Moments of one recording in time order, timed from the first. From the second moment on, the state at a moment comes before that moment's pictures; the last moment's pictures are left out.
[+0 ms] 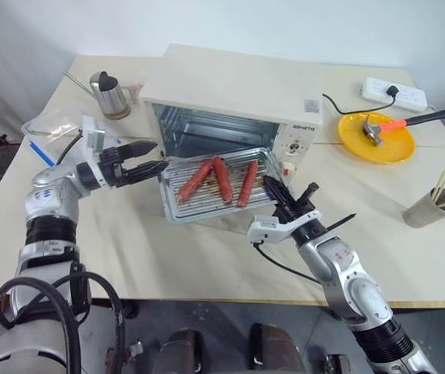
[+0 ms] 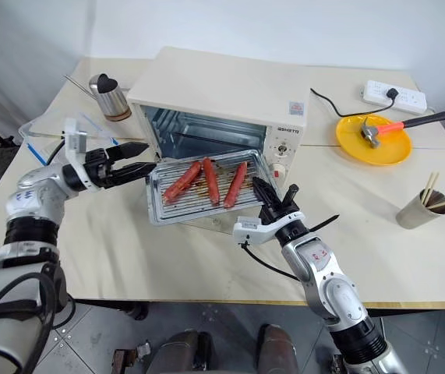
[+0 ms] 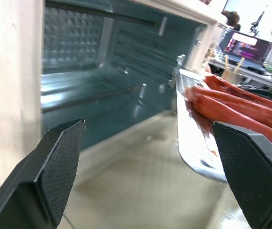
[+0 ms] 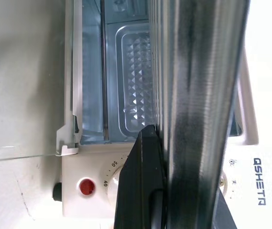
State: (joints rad) left arm -0.83 0.61 0.26 0.70 -0.39 0.34 -1.30; right arm -0.23 -0.44 0.31 -0.29 -1.05 -0.02 0.09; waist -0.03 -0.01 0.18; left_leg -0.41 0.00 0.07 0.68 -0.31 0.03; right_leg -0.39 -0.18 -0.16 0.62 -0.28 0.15
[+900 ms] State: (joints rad) left arm -0.21 0.53 0.85 -0.13 -1.35 1.60 -0.42; right arm -0.25 -0.52 0.30 -0.23 -0.96 -0.28 0.03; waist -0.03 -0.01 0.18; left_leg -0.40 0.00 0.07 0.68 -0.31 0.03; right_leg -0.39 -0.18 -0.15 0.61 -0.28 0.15
